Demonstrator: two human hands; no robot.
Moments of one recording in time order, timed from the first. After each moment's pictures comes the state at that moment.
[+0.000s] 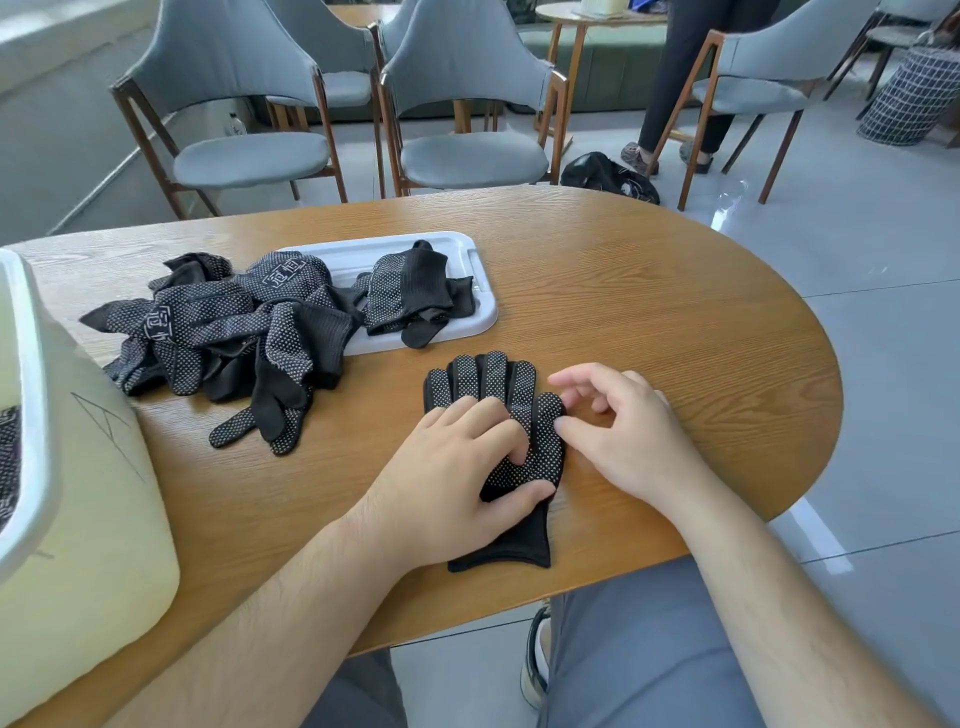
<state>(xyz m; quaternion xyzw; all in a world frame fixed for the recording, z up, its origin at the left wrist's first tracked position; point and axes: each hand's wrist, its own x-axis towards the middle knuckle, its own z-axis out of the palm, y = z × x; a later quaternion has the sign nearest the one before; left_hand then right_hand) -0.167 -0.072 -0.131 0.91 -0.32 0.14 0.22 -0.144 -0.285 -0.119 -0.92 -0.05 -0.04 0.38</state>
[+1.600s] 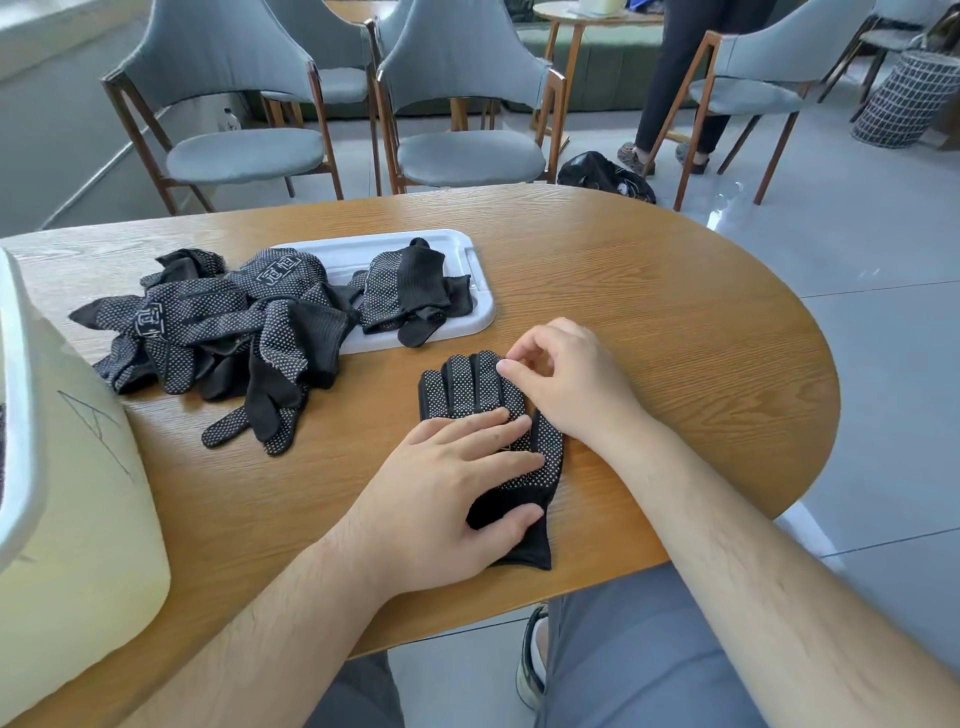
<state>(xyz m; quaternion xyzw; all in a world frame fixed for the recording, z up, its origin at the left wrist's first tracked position) -0.182 -0.064 -0.129 0.92 -0.32 0.08 0.19 -0.088 -0.252 -0.121 -0.94 -0.10 -0.09 0.32</state>
